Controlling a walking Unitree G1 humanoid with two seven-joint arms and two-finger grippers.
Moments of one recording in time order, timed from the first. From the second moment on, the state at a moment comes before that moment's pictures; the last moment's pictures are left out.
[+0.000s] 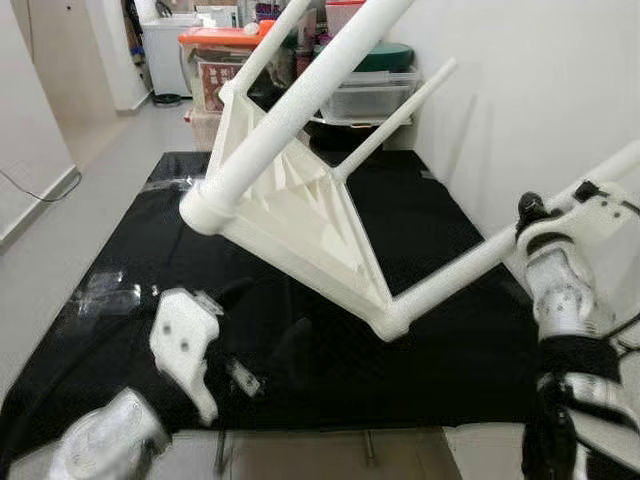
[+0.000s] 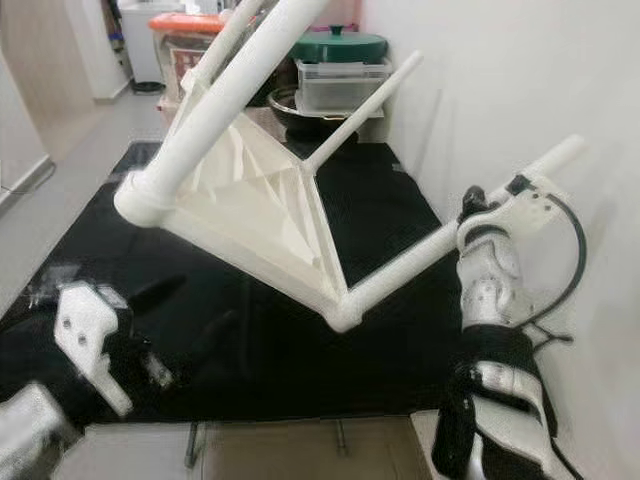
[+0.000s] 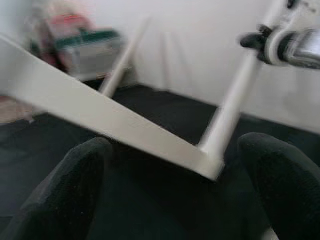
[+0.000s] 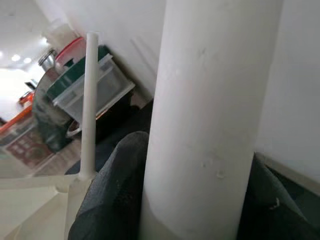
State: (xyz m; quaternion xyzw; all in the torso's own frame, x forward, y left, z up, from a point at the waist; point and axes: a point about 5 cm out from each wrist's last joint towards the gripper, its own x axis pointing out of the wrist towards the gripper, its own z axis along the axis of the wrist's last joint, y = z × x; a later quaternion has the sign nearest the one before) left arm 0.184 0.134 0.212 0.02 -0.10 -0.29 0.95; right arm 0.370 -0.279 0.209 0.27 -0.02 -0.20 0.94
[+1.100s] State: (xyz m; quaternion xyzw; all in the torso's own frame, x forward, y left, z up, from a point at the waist) left arm 0.183 0.126 0.220 0.01 -0.09 -0.29 0.95; right arm 0.347 -0.167 0.262 0.29 -0.14 0.05 0.94
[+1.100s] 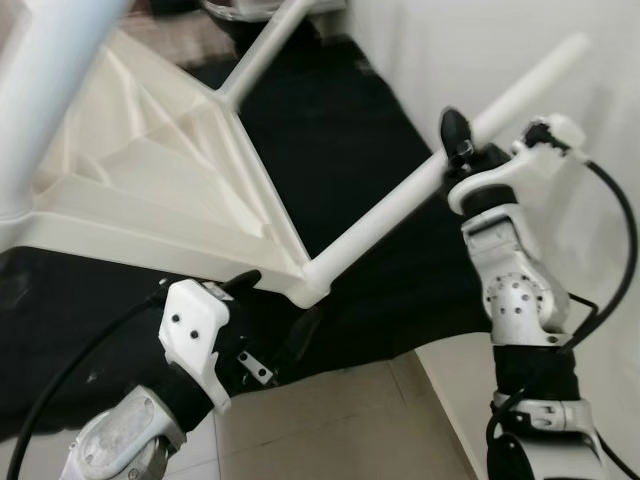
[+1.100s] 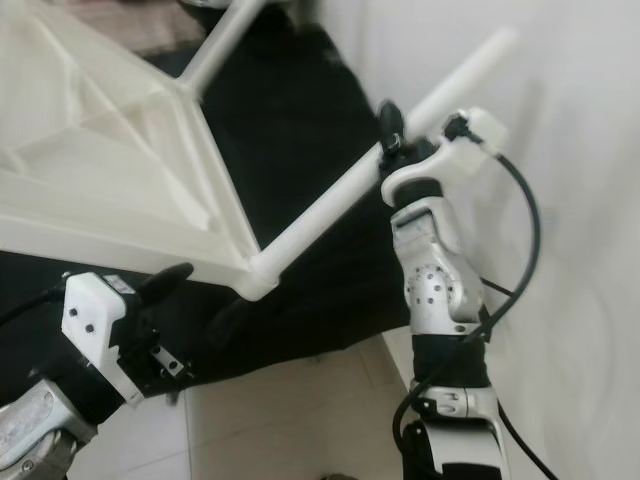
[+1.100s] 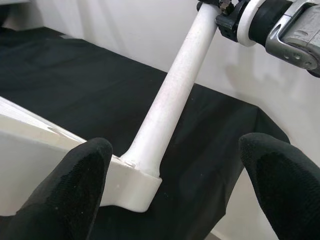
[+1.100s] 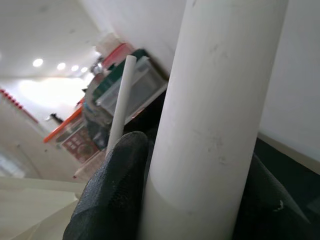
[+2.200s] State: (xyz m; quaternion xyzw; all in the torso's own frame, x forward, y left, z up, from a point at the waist) left arm 0.188 0.126 0.235 0.01 -0.12 -0.26 0.96; right arm 0.358 -0.201 0.244 0.29 -0.11 -0.01 0.95
